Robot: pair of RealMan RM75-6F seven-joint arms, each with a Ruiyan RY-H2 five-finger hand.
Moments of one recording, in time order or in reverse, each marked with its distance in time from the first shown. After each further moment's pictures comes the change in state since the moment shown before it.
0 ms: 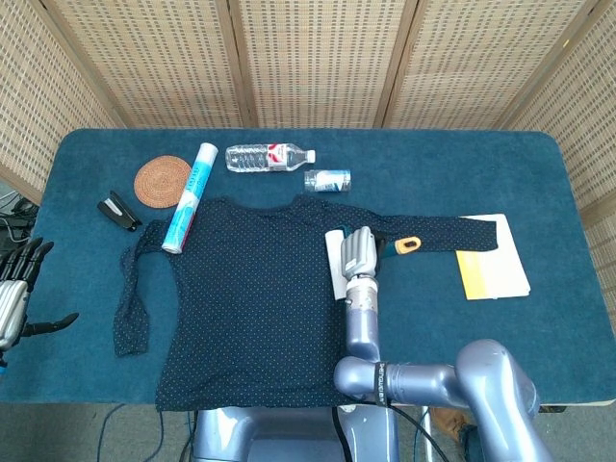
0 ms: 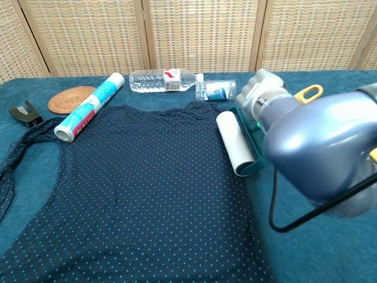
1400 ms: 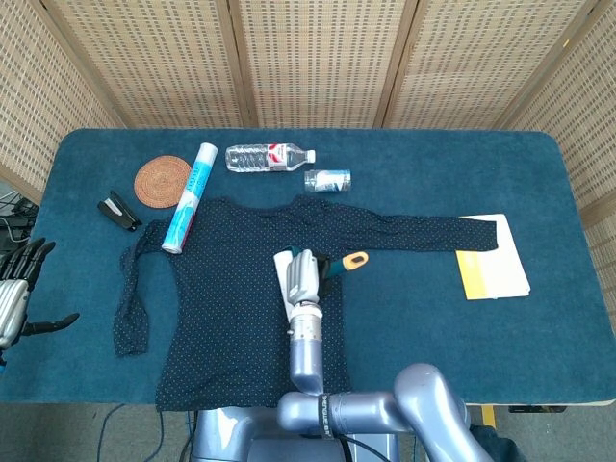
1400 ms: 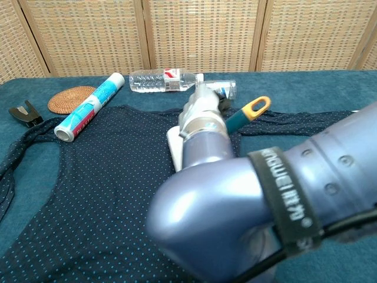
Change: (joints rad) left arm -0.013 0.007 0.008 0.018 0.006 -0.026 -0.046; right arm 0.115 -0.265 0.132 0.126 -0.073 0.117 -0.162
